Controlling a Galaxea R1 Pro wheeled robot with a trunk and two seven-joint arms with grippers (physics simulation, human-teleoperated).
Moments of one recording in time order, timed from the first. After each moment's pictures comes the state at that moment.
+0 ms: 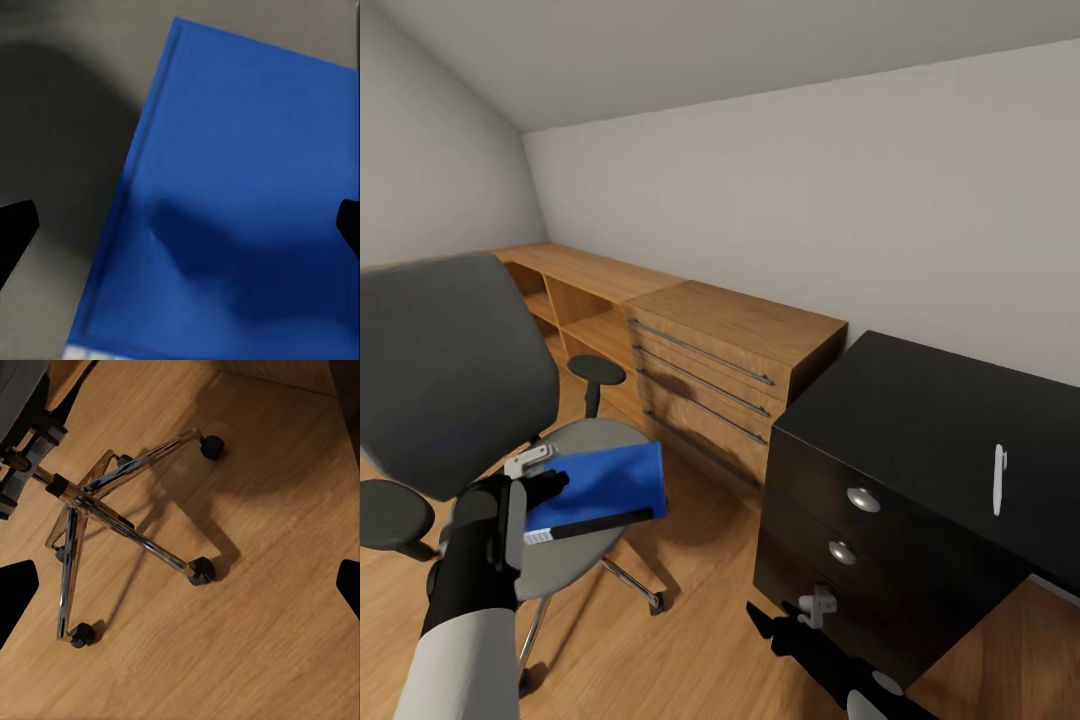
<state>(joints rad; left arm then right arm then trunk) -0.64 -0.10 0.46 -1.31 -0.08 0.92 0.11 -0.40 -0.18 0.84 -0.69 -1.08 -0.22 0.33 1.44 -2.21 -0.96</state>
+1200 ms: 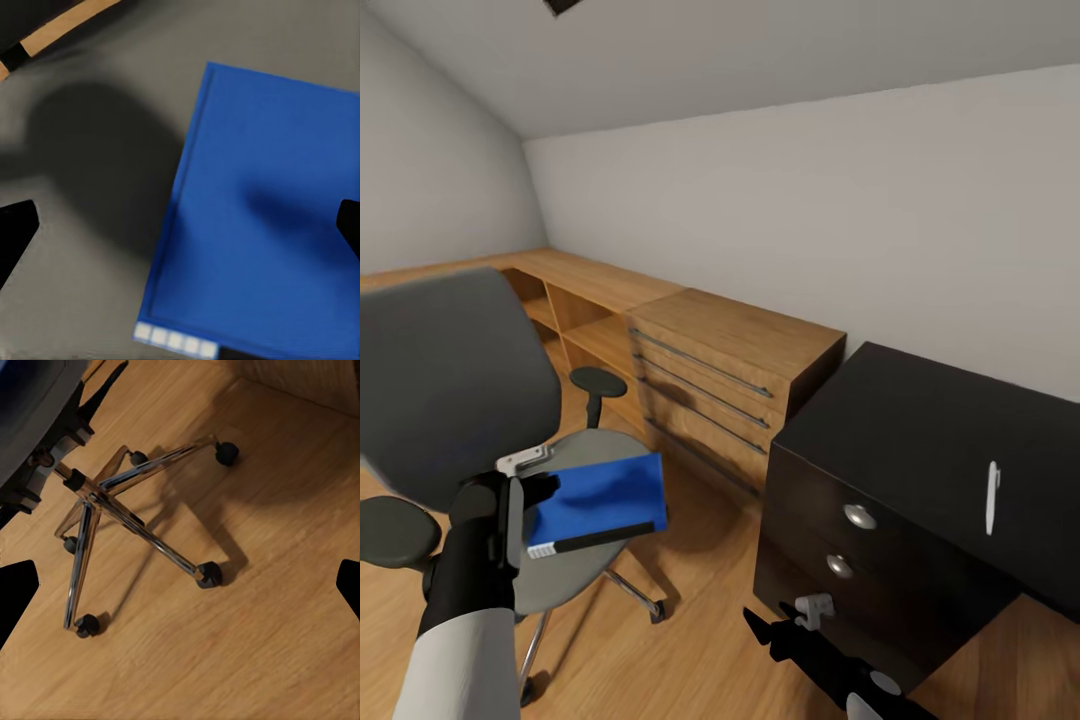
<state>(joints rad) -0.64 -0.10 0.46 -1.36 -0.20 1.00 0.10 -0.40 -0.18 0.84 -0.69 -1.00 -0.22 0.34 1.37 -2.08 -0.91</state>
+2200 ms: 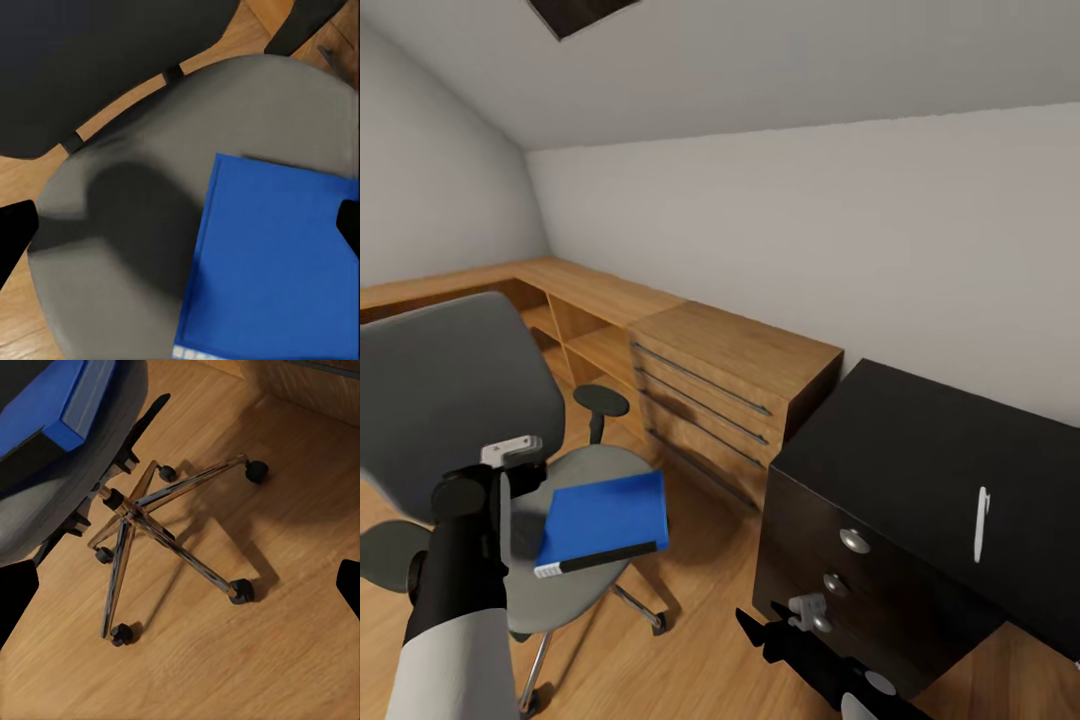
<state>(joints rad) -0.64 -0.10 0.46 -1.47 -0.34 1.02 0.00 -0.40 -0.17 0.84 -0.69 -1.00 -0.21 0.38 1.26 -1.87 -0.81</state>
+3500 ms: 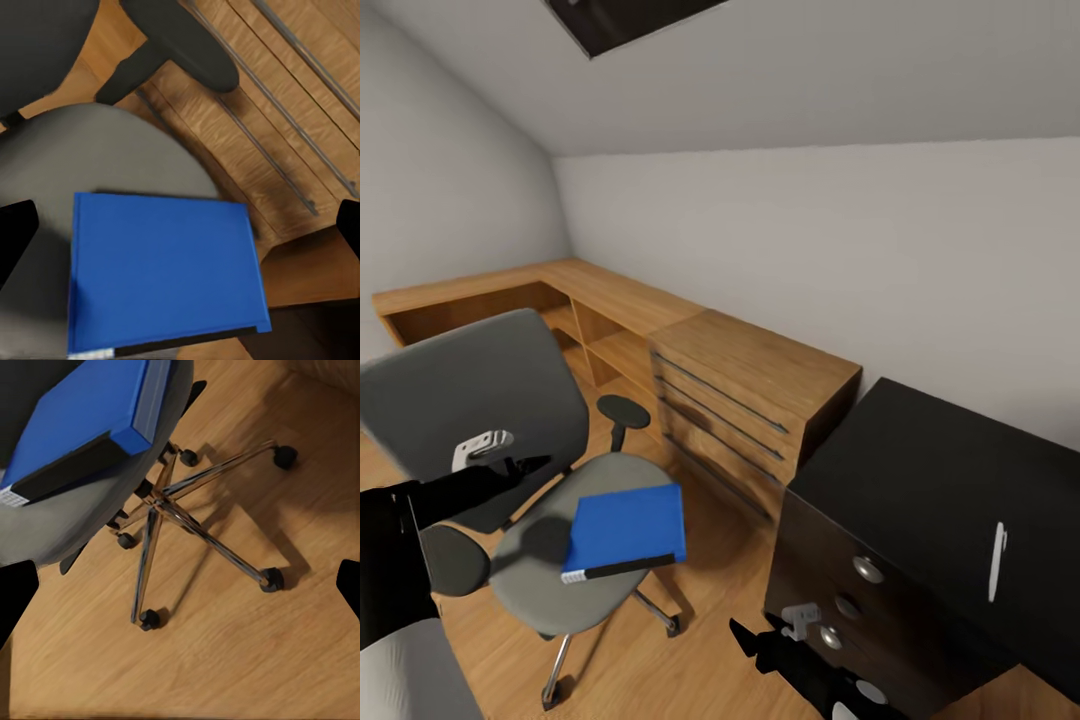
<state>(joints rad) -0.64 -0.01 0.72 -1.54 -0.57 1.02 -1.03 -0.40 -0.12 0.84 -0.62 -0.99 -0.22 0.38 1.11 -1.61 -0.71</state>
